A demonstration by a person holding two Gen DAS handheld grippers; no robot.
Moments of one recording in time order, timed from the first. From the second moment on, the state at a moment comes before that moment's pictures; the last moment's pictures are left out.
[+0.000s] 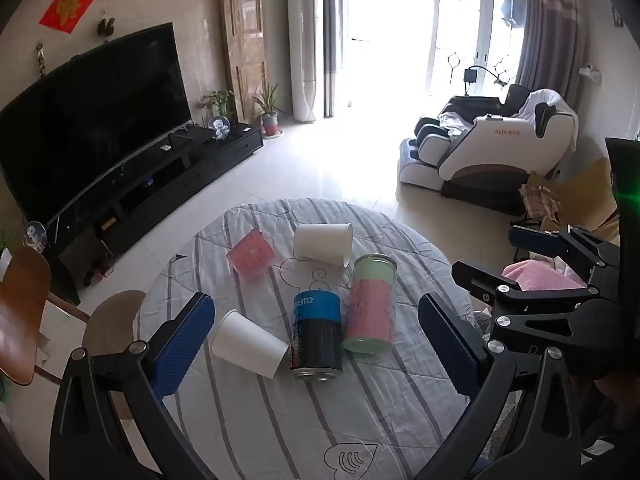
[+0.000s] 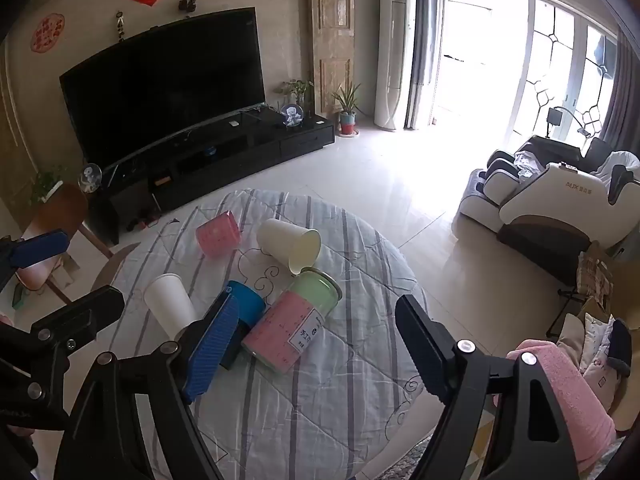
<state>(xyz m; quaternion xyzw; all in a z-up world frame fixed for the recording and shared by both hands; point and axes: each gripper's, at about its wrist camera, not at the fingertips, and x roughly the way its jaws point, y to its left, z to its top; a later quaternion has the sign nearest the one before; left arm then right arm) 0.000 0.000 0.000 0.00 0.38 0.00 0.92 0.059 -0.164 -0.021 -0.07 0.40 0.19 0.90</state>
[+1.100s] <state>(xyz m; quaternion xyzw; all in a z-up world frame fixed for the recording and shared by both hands) 0.016 -0.004 0.000 0.00 0.38 0.02 0.92 0.082 -0.171 -0.027 -0.07 0.40 0.20 0.89</state>
